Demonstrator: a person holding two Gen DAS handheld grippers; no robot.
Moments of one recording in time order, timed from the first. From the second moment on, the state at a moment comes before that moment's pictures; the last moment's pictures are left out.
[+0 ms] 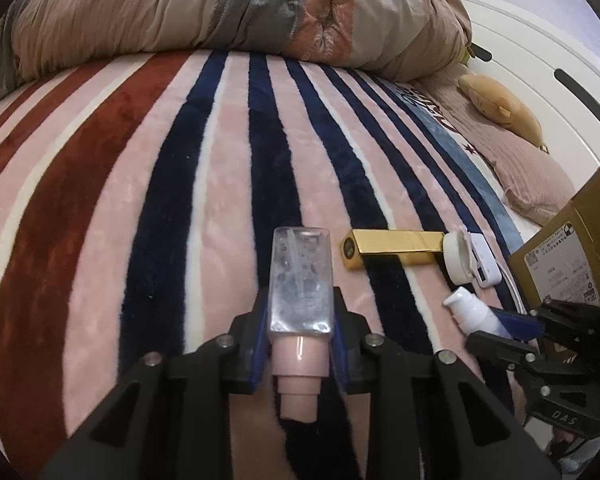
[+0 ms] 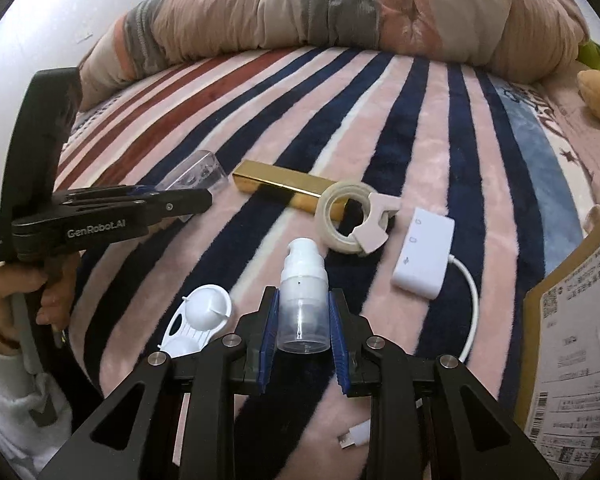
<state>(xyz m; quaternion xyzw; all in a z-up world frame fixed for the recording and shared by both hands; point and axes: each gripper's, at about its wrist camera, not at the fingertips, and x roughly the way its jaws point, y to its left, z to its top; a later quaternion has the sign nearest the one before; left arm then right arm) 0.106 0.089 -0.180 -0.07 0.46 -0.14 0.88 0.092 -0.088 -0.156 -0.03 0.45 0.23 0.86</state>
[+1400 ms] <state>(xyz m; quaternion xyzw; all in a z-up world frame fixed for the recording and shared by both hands) 0.061 -0.181 0.018 0.10 0.37 -0.32 0.87 0.006 -0.338 -0.047 0.02 0.32 0.09 0.94</state>
